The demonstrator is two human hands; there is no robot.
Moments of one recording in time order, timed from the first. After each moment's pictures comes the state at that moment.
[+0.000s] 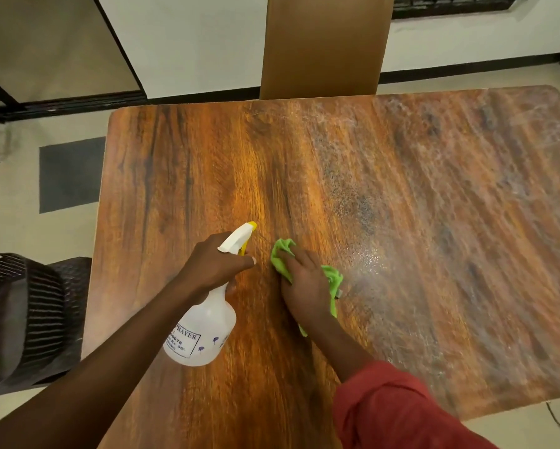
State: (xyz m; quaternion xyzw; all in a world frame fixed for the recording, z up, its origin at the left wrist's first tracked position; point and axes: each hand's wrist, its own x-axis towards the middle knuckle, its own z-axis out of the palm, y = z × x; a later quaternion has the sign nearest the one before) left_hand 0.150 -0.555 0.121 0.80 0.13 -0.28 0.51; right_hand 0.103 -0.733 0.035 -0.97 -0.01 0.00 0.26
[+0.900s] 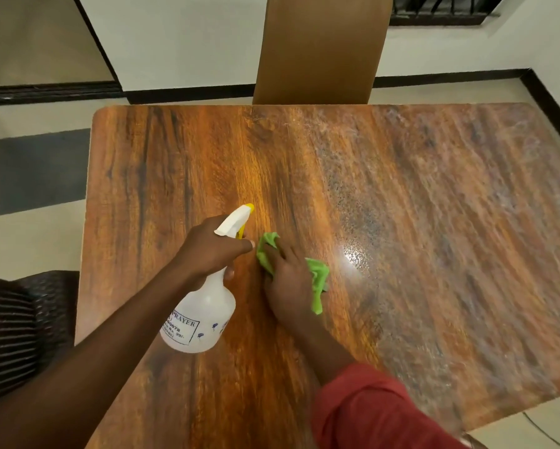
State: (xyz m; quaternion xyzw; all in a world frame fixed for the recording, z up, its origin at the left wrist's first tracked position) left_hand 0.207 -0.525 0.128 0.77 0.11 -0.28 0.56; right_hand 0.146 -0.676 0.030 -0.97 0.03 -0.02 0.23
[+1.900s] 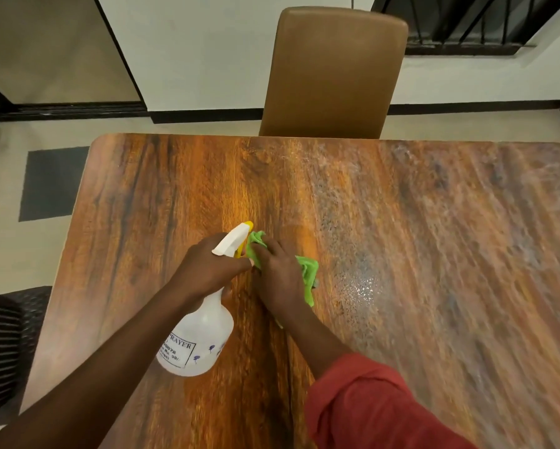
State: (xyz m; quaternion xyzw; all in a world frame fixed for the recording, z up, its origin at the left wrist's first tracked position) left_hand 0.240 -0.580 0.116 0.79 0.16 -0.23 0.55; right_hand 0.233 -0.722 0.030 -0.97 -0.09 0.00 0.23
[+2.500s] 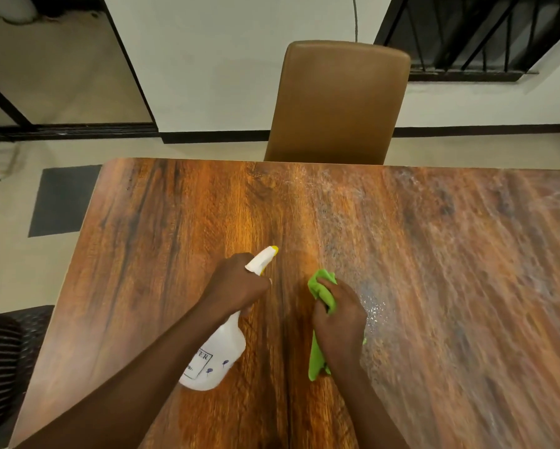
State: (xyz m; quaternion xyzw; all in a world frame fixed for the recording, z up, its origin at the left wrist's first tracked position) left_hand 0.263 -0.614 0.117 0.84 0.12 -0.23 0.48; right_hand 0.206 -0.791 0.047 -0.92 0.15 -0.09 0.36
